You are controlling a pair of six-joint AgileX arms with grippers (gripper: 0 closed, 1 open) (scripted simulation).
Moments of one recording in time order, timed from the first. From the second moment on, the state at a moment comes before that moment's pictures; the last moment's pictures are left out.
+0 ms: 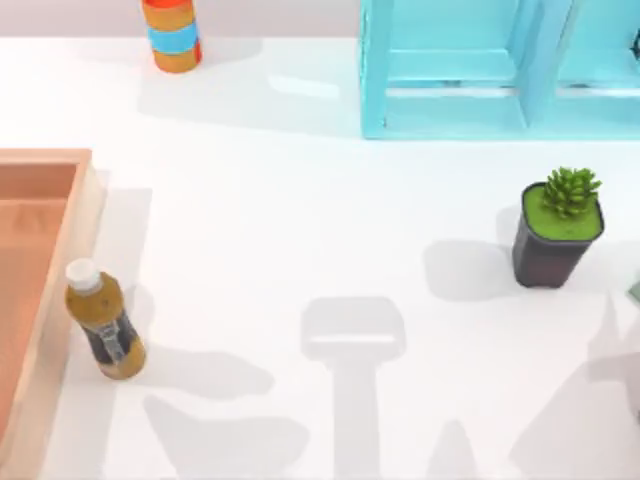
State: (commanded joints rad) left arm 0.18 0.89 0.67 -0.66 0.00 0.19; right arm 0.00 0.00 0.00 0.00 0.00 0.00
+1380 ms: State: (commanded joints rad) left arm 0.34 1.68 1.17 -1.06 0.00 0.36; right arm 0.00 0.00 0.00 0.00 0.00 0.00
